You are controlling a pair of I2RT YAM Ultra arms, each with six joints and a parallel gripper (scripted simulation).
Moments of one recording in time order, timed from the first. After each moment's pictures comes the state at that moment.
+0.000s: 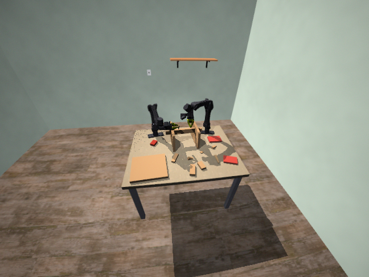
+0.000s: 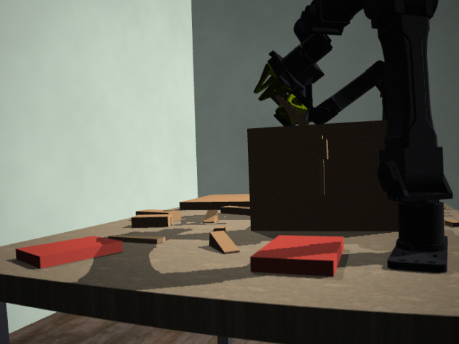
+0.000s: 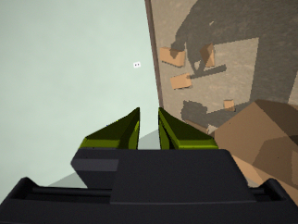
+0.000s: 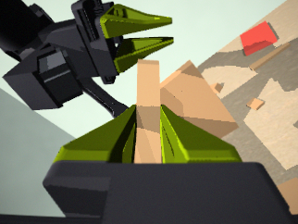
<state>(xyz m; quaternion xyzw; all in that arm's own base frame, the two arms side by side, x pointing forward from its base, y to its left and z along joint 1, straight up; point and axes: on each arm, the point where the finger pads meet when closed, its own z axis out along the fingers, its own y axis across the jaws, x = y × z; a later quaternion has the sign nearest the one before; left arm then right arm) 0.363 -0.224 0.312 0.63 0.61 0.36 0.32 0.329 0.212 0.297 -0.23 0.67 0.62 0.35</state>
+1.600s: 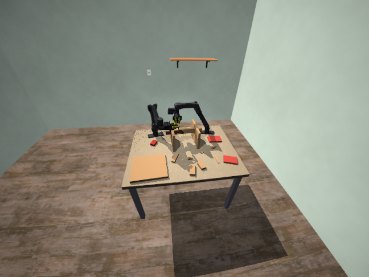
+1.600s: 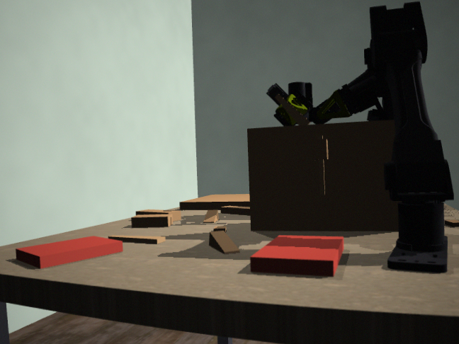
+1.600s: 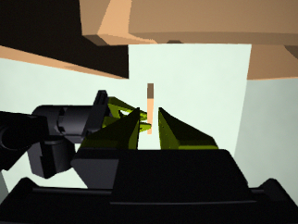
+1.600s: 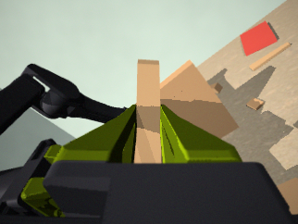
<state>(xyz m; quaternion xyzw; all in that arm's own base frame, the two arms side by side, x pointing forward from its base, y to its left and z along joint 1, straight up) 0.256 -0.364 0.266 0.83 0.08 0.54 -0.05 0.329 0.212 0.297 -0.23 0.67 0.62 0.35</state>
